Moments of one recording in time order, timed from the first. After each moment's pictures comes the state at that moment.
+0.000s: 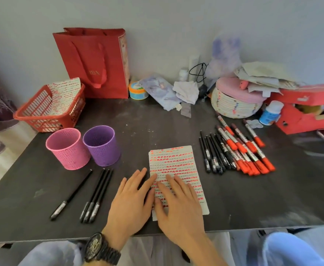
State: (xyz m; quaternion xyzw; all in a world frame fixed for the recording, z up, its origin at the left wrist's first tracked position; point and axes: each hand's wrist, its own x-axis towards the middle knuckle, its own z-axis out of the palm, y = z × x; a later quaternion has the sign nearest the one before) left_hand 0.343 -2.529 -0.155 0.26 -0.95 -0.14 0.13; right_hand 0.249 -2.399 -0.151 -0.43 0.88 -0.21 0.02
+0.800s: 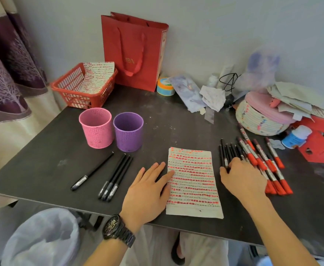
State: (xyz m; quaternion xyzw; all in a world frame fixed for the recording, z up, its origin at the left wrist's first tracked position) left_hand 0.344 -2.528 -0.154 0.28 -0.94 -0.14 0.10; right_hand 0.109 -2.398 -0.095 -0.28 0.96 0.00 -0.01
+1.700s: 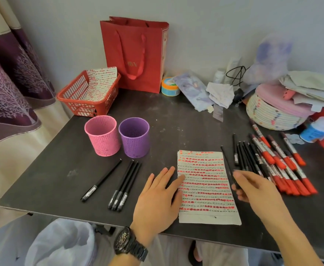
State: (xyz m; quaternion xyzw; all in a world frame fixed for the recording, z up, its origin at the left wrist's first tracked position) left_hand 0.344 -2.528 -0.155 0.28 -0.94 -0.15 0.10; right_hand 0.143 -2.366 -0.101 -0.21 0.83 -0.48 0.22
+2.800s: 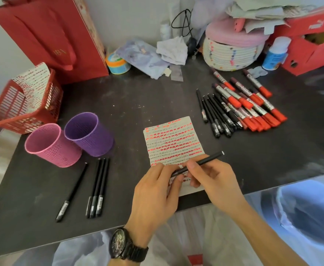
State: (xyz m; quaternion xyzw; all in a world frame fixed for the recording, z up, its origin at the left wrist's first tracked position) left_hand 0.330 -2.489 -0.132 0.14 -0.94 -0.24 0.21; right_hand 0.219 -2.361 -0.133 -0.21 0.64 -0.69 0.26
